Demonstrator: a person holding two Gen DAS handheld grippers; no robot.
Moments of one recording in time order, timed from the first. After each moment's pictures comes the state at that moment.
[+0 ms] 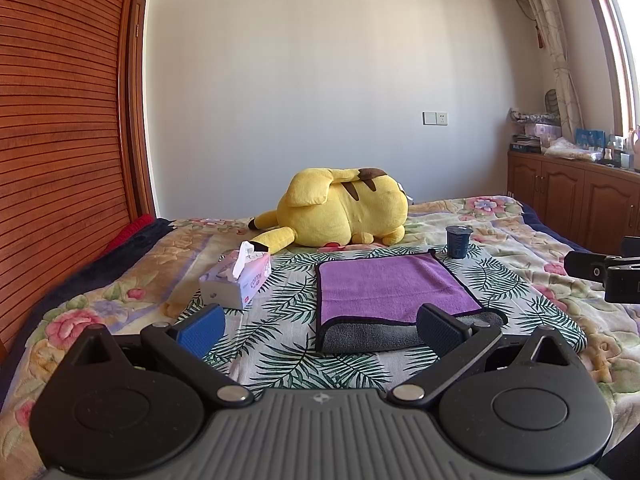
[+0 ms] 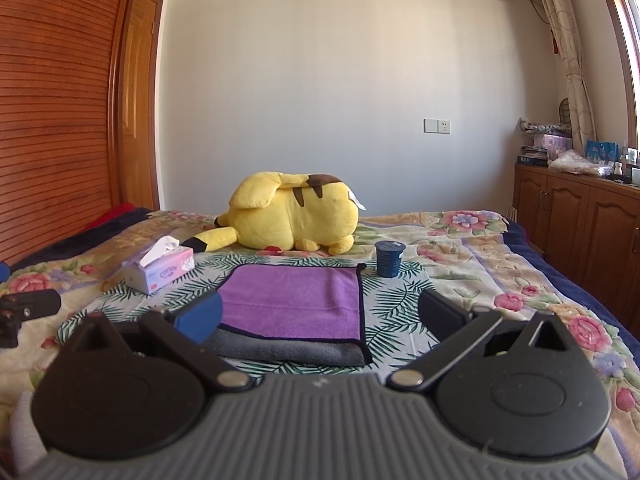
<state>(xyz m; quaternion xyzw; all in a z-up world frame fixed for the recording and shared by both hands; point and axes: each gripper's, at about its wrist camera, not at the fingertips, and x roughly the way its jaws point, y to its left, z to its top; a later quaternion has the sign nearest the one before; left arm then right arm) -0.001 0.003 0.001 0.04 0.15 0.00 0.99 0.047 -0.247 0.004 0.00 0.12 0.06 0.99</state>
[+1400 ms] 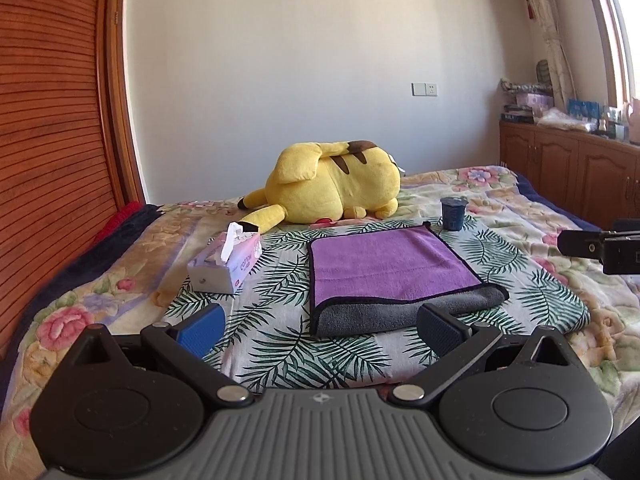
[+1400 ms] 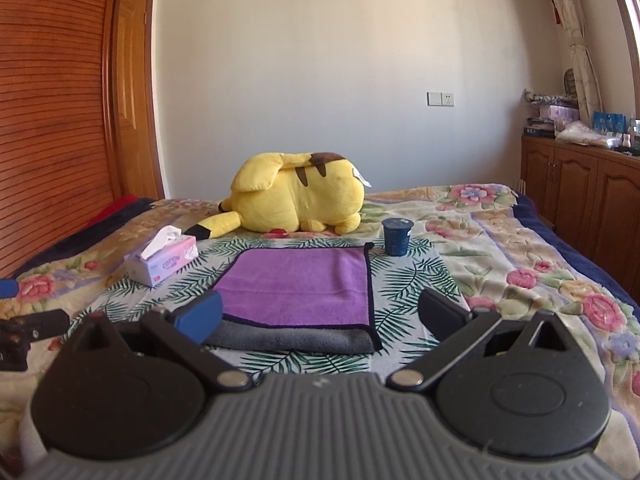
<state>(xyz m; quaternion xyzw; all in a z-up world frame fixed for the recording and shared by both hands) 0.024 -0.004 -0.005 0.07 0.20 -0.02 0.98 0.071 -0.253 0.000 0.01 0.16 0.07 0.98</state>
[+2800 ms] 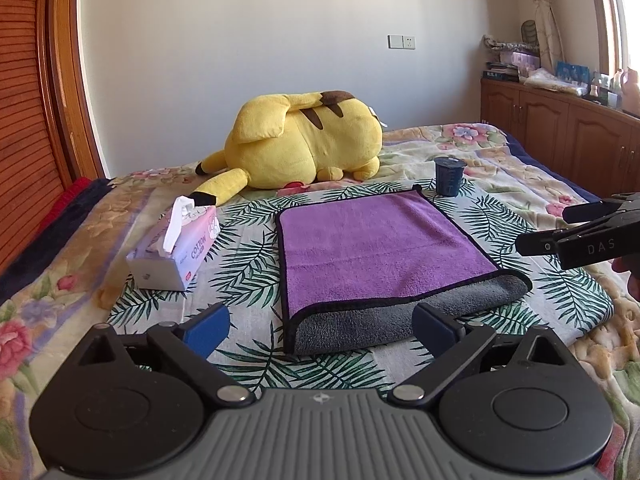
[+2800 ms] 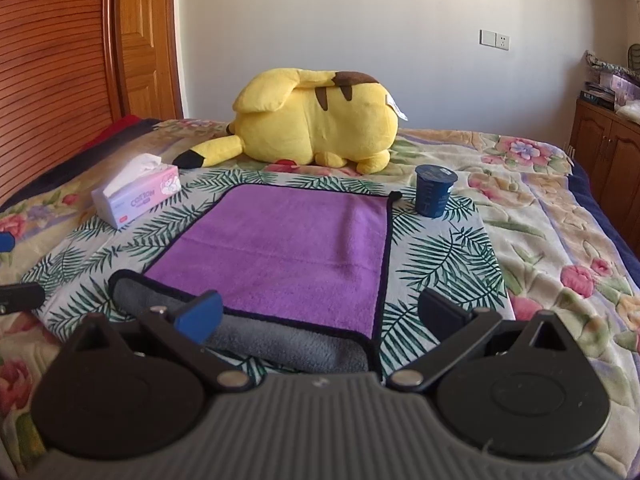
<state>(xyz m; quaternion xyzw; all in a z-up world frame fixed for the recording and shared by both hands) 0.144 -0.005 -0.033 0.07 0.27 -0.06 0.96 0.206 -0.263 -0.031 -0.03 0.28 0.13 0.95</state>
